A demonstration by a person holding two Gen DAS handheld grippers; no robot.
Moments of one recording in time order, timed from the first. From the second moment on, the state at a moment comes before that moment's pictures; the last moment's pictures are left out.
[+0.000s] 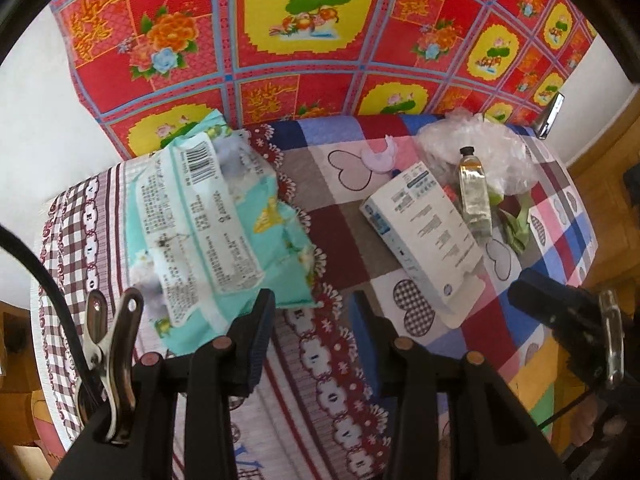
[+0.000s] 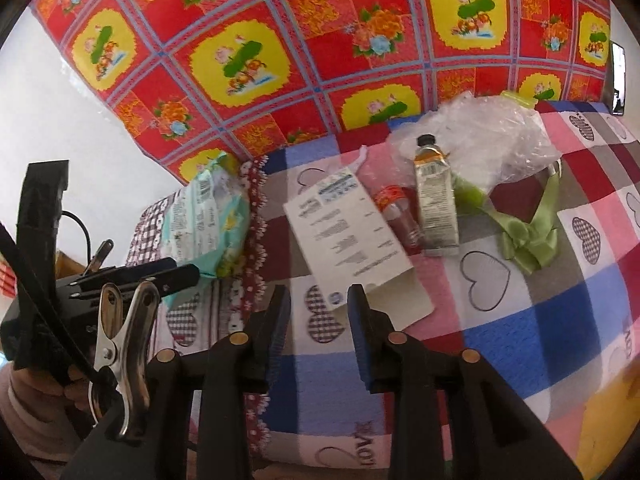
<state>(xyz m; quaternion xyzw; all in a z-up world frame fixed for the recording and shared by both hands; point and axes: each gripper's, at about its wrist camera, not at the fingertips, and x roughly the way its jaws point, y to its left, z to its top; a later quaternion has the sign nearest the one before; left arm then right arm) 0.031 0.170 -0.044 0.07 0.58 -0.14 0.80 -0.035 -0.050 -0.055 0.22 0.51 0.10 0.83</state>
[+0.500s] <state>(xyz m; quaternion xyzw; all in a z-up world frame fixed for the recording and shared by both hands) 0.077 0.102 -0.061 0.10 0.57 -0.17 0.80 -0.023 -0.080 -0.104 0.25 0.55 0.13 0.79</state>
